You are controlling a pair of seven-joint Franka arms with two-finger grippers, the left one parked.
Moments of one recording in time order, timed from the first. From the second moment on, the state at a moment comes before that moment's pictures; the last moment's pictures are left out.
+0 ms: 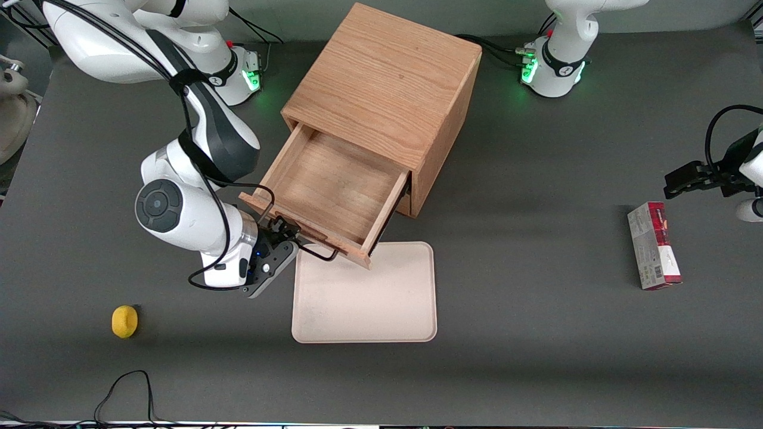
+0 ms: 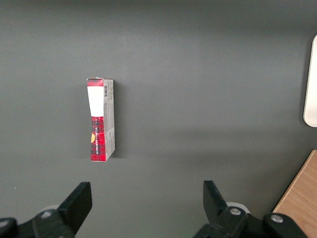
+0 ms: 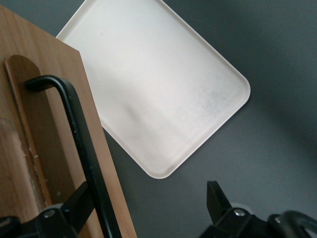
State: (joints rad) arm 0.01 0.55 0.47 -1.42 -0.08 1.95 -0.32
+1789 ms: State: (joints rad) arm 0.00 -0.20 -0.08 -1.84 0.01 1.62 0.17
